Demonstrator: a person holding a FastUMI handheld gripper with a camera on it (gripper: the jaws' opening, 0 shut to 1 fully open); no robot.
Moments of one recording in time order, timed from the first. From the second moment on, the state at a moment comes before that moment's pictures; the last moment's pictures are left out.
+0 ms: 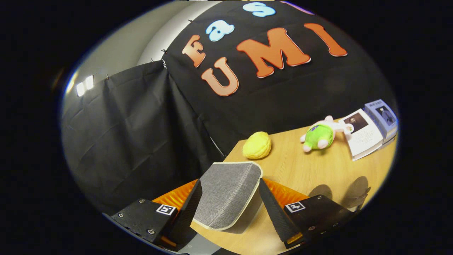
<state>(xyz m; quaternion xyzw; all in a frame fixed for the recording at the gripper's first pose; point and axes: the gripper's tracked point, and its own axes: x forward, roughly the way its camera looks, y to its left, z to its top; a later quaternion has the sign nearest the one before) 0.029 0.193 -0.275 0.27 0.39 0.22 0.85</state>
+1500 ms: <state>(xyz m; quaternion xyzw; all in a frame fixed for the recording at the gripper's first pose) 0.022 0.269 -0.388 0.53 0.44 0.22 0.69</state>
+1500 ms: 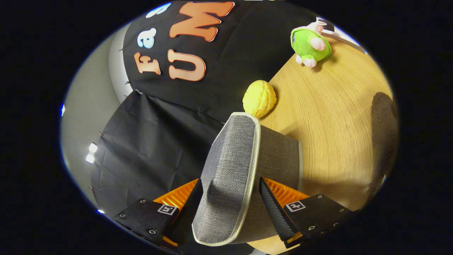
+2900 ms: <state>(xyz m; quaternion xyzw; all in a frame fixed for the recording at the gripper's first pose) 0.067 0.274 -0.269 0.48 0.37 0.25 0.76</state>
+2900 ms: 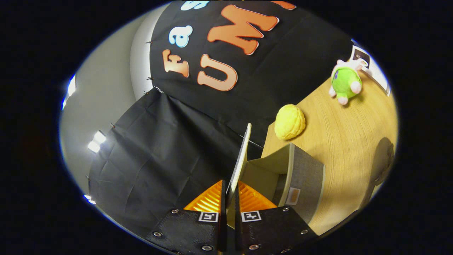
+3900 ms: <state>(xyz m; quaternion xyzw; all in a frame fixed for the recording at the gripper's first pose) 0.083 0.450 -0.222 0.45 0.37 0.29 0.76</state>
